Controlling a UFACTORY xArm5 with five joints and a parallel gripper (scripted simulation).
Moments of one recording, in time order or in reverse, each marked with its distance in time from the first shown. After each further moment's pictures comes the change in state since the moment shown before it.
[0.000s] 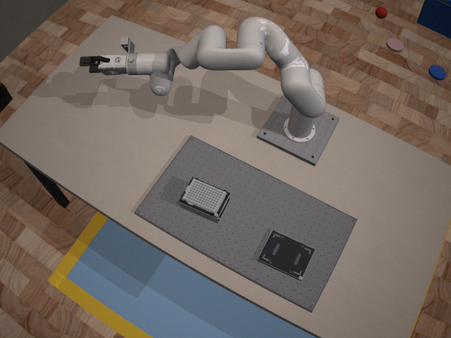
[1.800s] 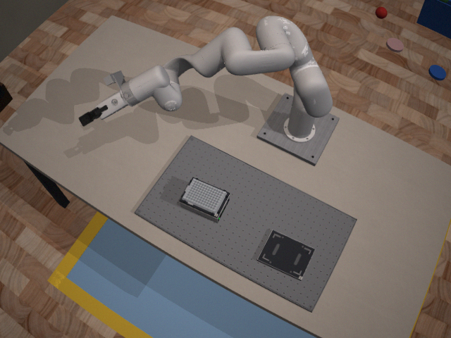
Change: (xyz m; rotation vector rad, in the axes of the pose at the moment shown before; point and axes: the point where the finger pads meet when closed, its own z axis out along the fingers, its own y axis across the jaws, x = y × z) arm -0.189 -0.066 -0.051 -0.180 -0.473 -0.354
